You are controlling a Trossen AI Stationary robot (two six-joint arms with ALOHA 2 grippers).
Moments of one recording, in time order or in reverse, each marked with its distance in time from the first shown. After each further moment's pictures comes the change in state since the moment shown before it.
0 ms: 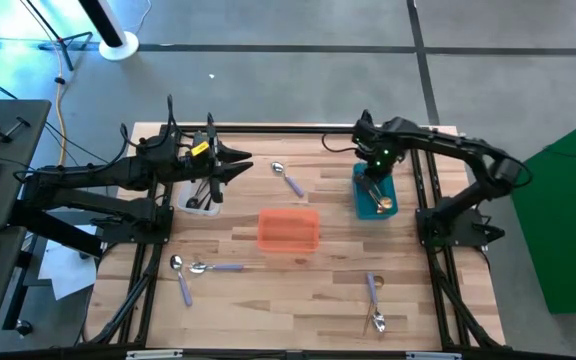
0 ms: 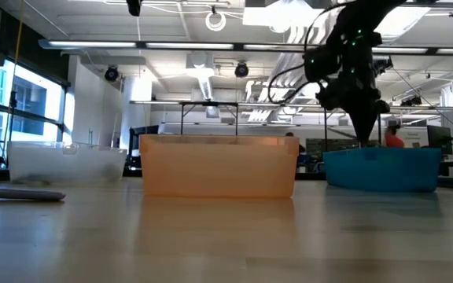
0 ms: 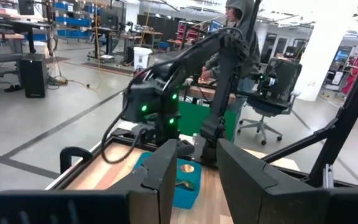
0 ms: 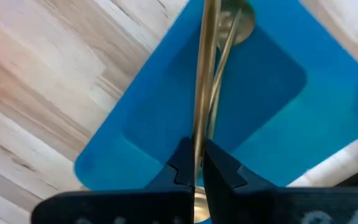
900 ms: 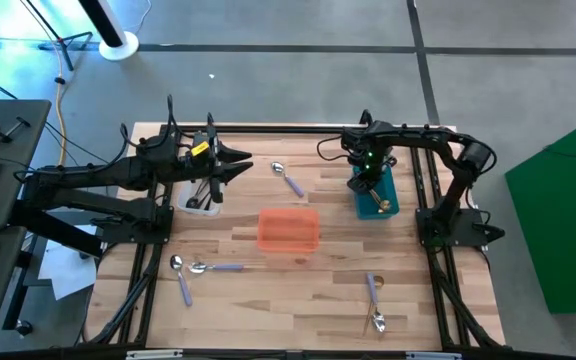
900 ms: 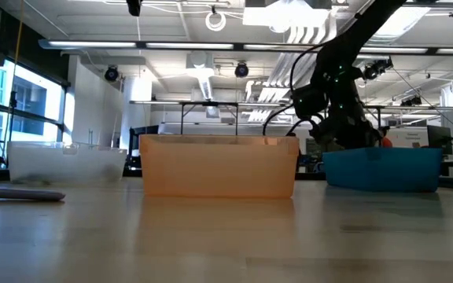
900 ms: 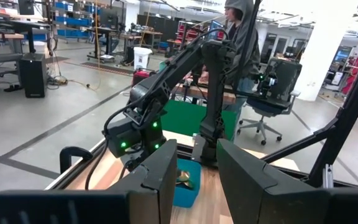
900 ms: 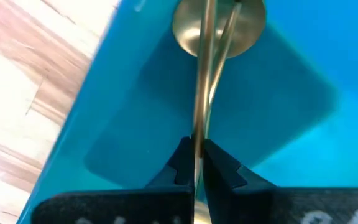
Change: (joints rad) left arm 0.000 0.000 0.000 0.000 0.001 -0.001; right arm -0.031 0.263 0.000 0.075 0.013 -0.044
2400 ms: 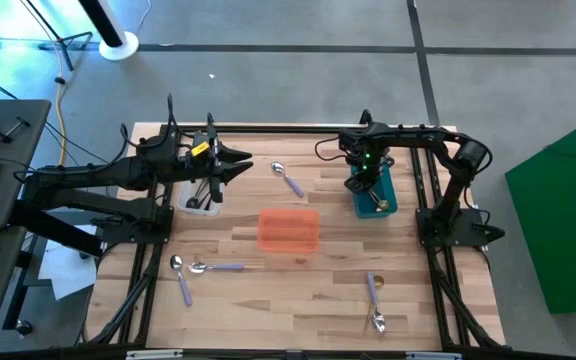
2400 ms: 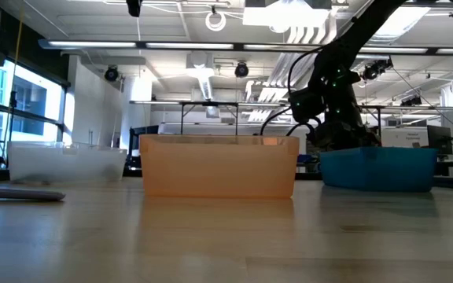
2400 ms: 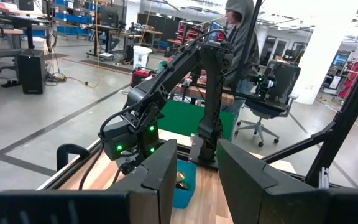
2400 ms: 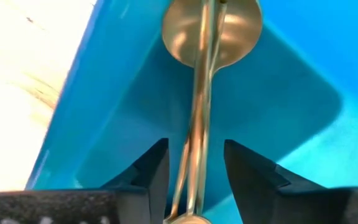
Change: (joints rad) left arm 0.000 0.000 0.000 0.000 0.000 -0.026; right arm 0.000 0.028 0.000 0.034 0.014 0.022
